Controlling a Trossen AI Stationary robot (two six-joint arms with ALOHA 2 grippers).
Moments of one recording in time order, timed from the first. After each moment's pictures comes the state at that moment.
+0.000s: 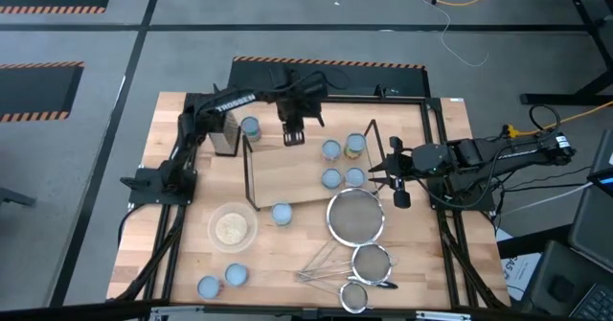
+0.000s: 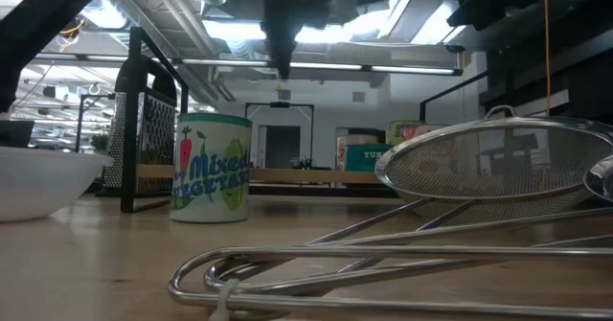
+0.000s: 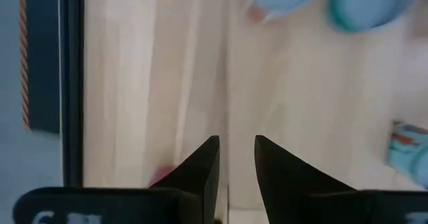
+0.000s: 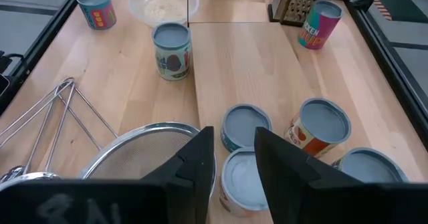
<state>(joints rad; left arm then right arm) 0.34 2.09 2.29 -1.55 -0.02 0.18 0.19 0.87 0.80 -0.51 0.18 0.02</state>
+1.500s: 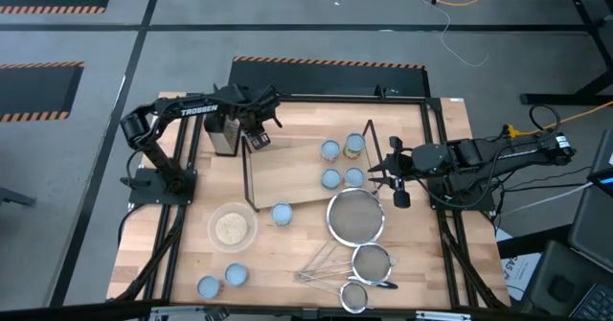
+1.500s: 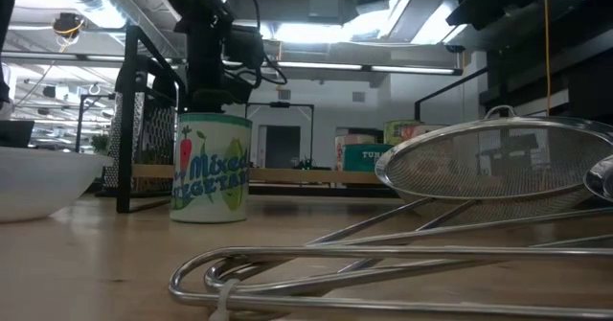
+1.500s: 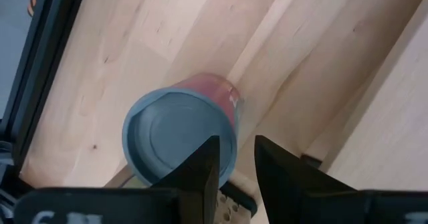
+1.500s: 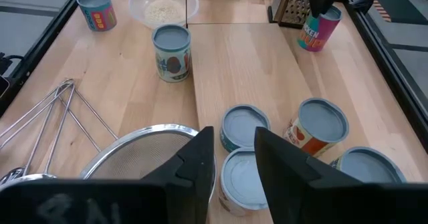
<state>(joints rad) 0.57 1.64 1.20 -0.95 -0.15 0.01 0.19 0.87 0.80 -0.51 0.18 0.02</state>
